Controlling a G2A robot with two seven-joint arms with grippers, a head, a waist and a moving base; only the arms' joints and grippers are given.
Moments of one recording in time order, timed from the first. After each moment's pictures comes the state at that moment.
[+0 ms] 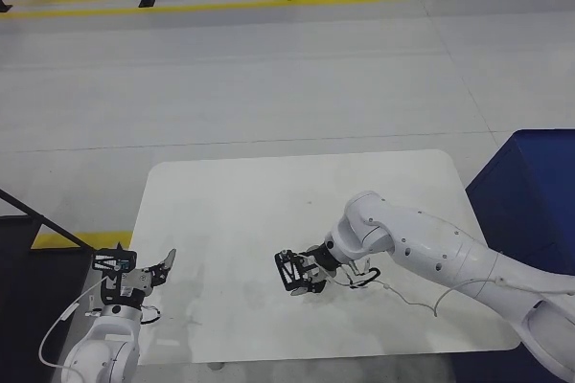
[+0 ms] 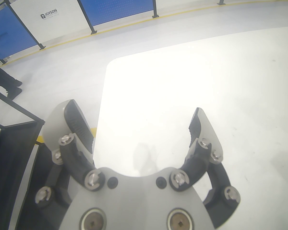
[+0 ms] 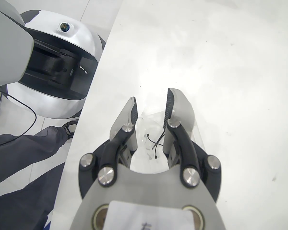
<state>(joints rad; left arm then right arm) 1.73 -1.15 -1.60 -1.80 1.33 0.00 0.00 -0.35 -1.04 0.17 -1.39 -0.62 -1.01 0.59</state>
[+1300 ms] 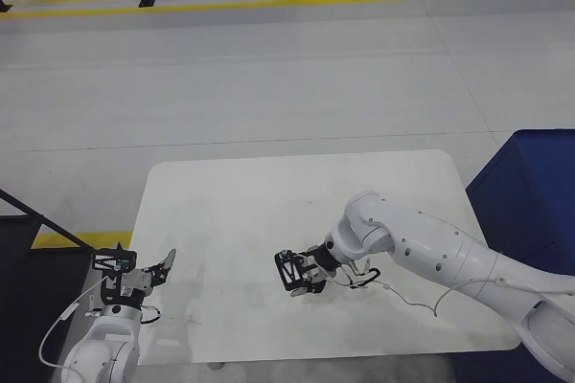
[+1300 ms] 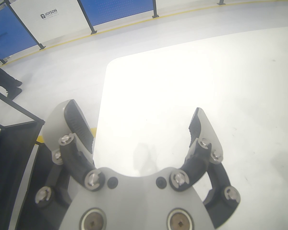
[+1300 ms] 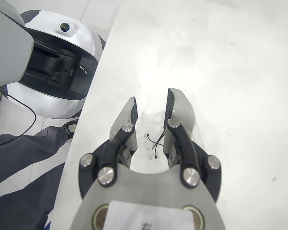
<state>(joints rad) 1.73 -1.15 -1.60 -1.80 1.33 0.00 0.00 -0.36 -1.04 0.17 -1.40 -0.61 -1.01 0.57</state>
